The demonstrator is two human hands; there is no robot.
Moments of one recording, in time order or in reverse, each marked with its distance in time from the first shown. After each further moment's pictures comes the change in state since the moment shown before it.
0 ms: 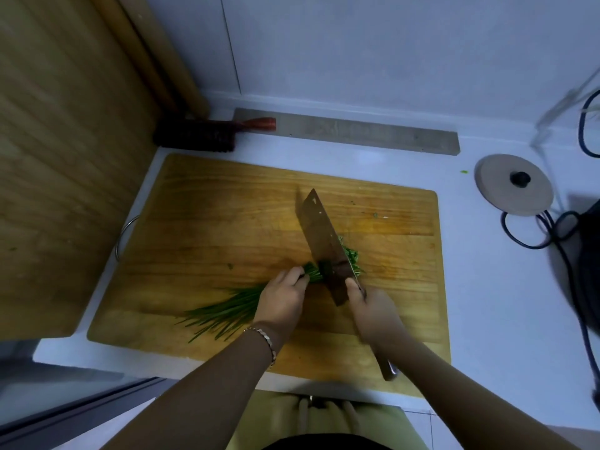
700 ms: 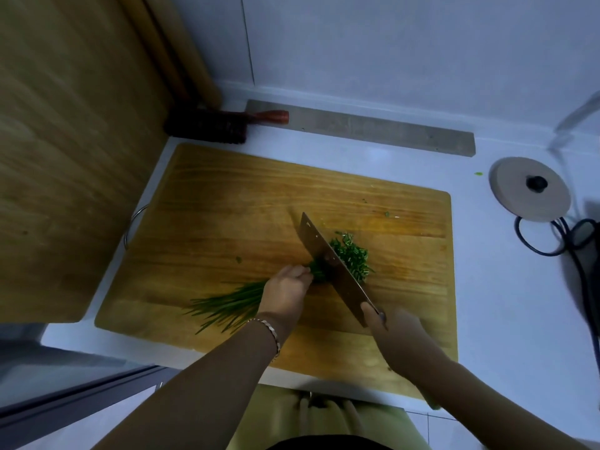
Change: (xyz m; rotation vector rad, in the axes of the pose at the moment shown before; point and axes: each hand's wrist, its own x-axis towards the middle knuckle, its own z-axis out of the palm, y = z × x) left_hand 0.002 -0.011 0.001 -0.033 0.010 0.018; right_hand -0.021 0.012 -0.011 -0.244 -0.068 -0.042
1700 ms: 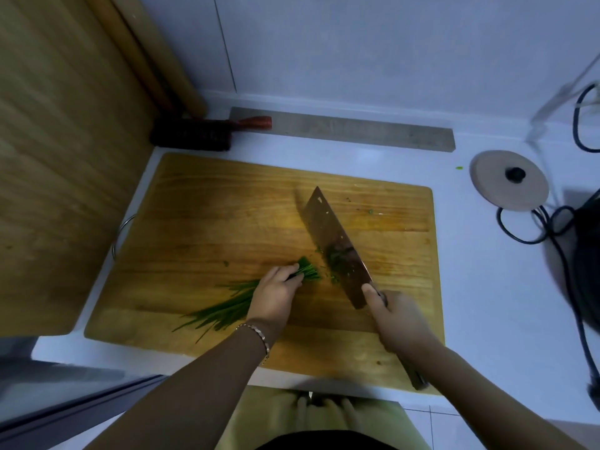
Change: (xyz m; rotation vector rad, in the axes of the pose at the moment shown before) left_hand -0.006 0.005 0.011 -0.049 -0.003 -0.051; right_hand 0.004 0.013 -0.013 0.184 0.097 0.018
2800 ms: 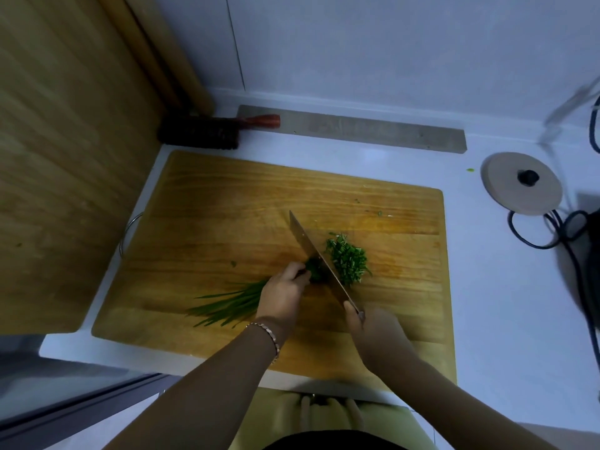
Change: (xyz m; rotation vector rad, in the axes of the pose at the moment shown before) left_hand 0.005 0.002 -0.007 -0.048 0.012 -0.038; right_hand 0.001 -0.003 0.042 -0.185 -0.022 -0.063
